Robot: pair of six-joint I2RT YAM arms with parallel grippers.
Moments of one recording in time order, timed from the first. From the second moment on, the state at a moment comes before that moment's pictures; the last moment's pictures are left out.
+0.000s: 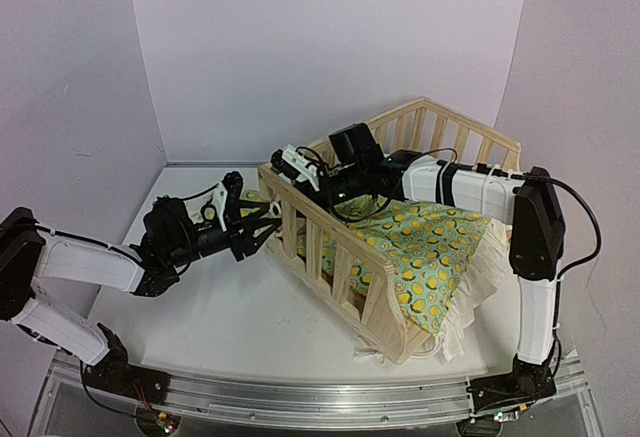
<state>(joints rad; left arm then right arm) -0.74 1.36 0.51 0.91 0.32 -0.05 0.82 2.03 1.70 -0.25 -0.70 -0.37</state>
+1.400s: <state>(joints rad) -0.70 1.37 0.59 0.00 -0.36 -0.52 1.02 1.74 1.95 -0.85 0.04 0.26</state>
